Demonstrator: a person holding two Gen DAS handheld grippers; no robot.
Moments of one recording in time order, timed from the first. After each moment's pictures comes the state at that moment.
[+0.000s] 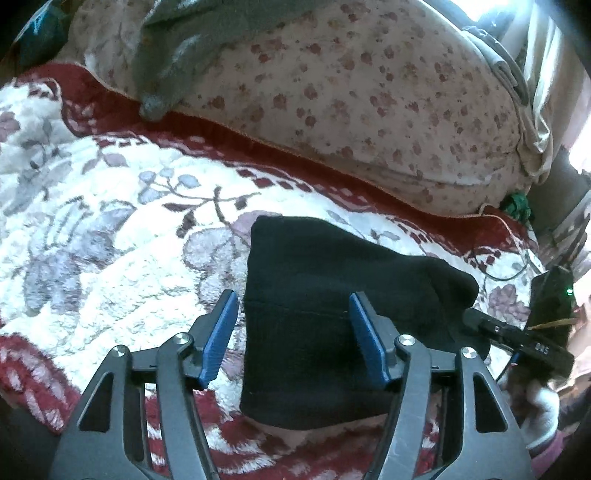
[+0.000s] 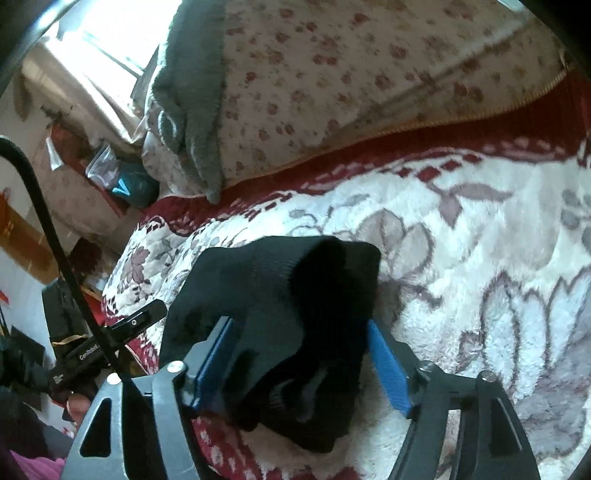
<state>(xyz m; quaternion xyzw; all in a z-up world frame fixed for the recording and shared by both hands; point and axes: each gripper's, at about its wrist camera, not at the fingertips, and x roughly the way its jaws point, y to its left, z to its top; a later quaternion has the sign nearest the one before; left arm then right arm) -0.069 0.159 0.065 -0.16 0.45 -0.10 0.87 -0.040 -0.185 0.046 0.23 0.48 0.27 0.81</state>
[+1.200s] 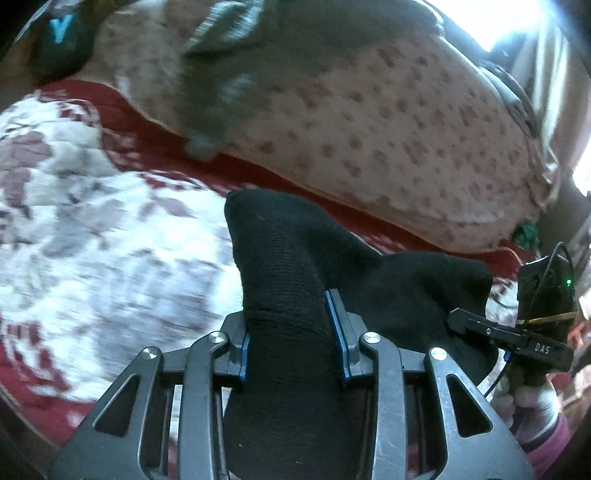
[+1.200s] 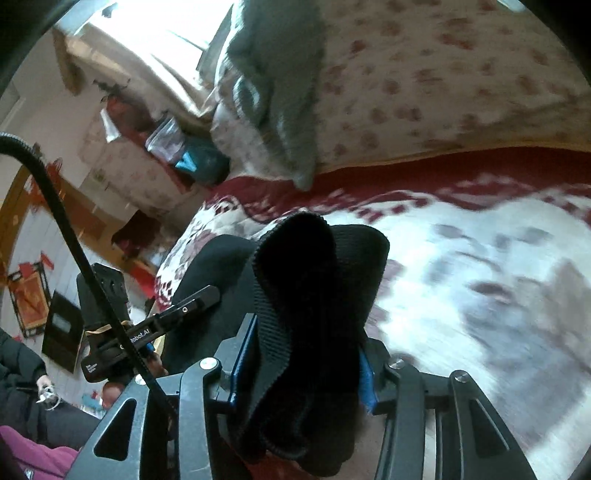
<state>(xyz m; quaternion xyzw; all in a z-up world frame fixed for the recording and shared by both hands) -0.057 0.258 0.095 -0.16 0.40 -0.06 0.90 0.005 -0.050 0.068 0.22 0.45 0.41 0.76</state>
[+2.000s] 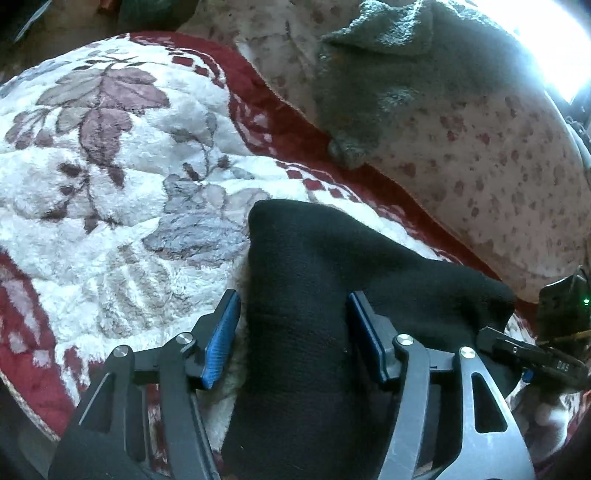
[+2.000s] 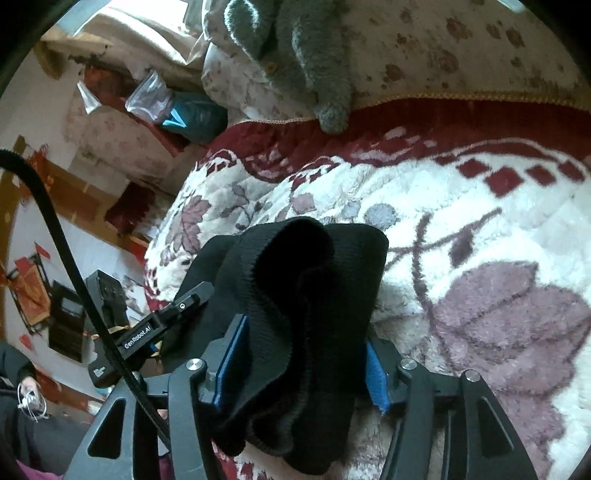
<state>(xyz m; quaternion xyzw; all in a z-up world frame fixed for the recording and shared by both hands) -0.041 0.397 0.043 -0.20 0.42 0.06 0.88 0.064 0.094 0.017 0.20 0.52 0.43 0.71</state>
